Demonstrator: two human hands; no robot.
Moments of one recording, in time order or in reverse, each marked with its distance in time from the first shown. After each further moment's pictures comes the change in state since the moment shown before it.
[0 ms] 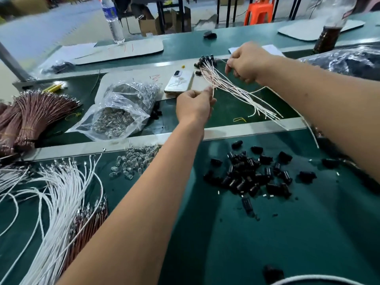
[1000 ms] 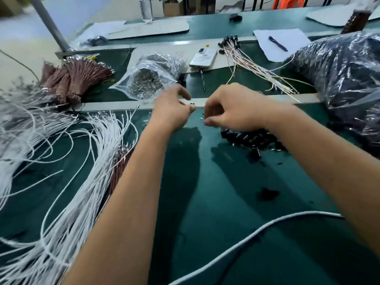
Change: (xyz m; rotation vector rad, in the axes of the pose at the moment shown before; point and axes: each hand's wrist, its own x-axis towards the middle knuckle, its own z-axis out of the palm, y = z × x) left_hand -0.083 -0.017 -0.129 0.731 0.000 0.289; right_hand -0.203 -0.035 0.058 -0.367 -0.392 -0.533
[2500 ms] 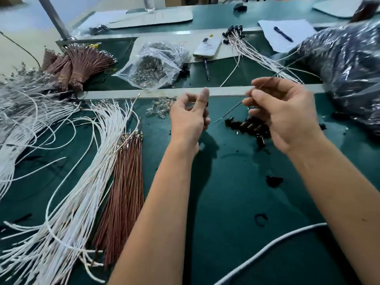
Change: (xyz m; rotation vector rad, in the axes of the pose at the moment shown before) left_hand -0.058 0.000 0.041 -0.885 0.095 -0.195; right_hand -0.061 0.016 0.045 1.309 0.737 0.206
